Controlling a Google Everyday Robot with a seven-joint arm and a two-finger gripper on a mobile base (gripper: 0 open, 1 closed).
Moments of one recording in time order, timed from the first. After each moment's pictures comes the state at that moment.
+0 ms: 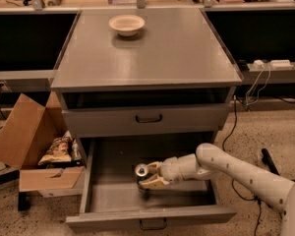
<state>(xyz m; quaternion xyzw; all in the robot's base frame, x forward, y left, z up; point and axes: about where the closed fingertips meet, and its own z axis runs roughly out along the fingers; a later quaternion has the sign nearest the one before) 0.515 -0.008 0.469 -0.55 0.62 0.44 0.36</state>
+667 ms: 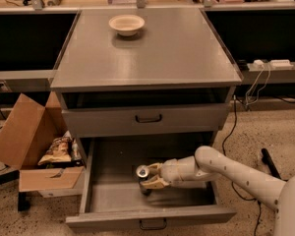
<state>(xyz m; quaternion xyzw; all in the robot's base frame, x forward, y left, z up) 0.531 -0.015 0.436 -0.55 0.63 0.41 0.36</state>
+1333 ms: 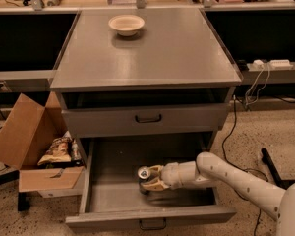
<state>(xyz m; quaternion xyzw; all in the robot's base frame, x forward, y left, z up) 0.535 -0.016 0.416 -0.53 0.63 0.41 0.39</state>
